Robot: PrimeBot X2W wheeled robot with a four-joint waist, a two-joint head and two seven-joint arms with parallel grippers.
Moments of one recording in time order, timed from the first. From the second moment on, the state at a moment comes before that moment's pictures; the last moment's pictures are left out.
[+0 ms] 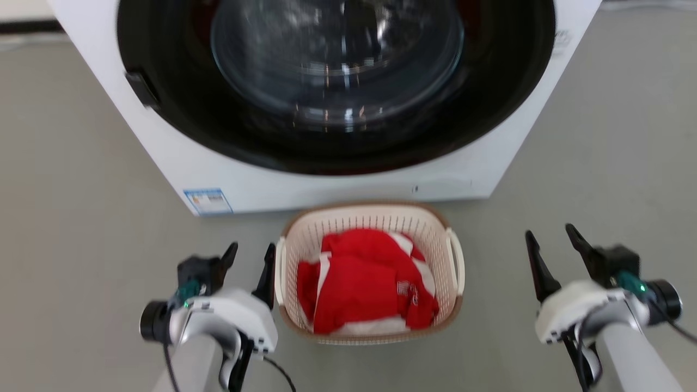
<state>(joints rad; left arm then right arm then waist) -0.35 0.04 -0.17 0.67 -0.25 -0.05 -0.25 -0.30 -0.13 -0.04 0.58 0.01 0.12 -0.20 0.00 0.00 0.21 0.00</state>
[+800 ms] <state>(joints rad) -0.84 0.03 -0.27 1.09 -0.37 -0.08 -0.25 -0.79 -0.12 0.17 1.06 0.00 0.12 -0.20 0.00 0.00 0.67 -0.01</state>
